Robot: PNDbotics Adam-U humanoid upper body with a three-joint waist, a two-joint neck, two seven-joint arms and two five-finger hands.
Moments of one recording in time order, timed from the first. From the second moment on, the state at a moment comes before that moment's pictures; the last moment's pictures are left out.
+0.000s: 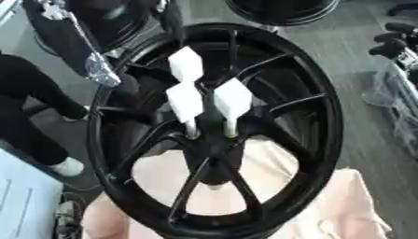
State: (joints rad) left arm -1.22 0.69 -0.55 -1.53 -0.11 -0.29 -0.83; right arm -0.47 -0.48 -0.33 -1.43 -0.22 -0.01 0.45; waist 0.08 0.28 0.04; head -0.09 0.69
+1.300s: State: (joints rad) left arm -1.28 0.54 -0.56 -1.26 -0.23 -0.33 -0.78; right arm -0.49 -0.47 -0.32 -1.43 -0.22 -0.01 0.46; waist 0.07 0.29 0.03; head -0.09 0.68
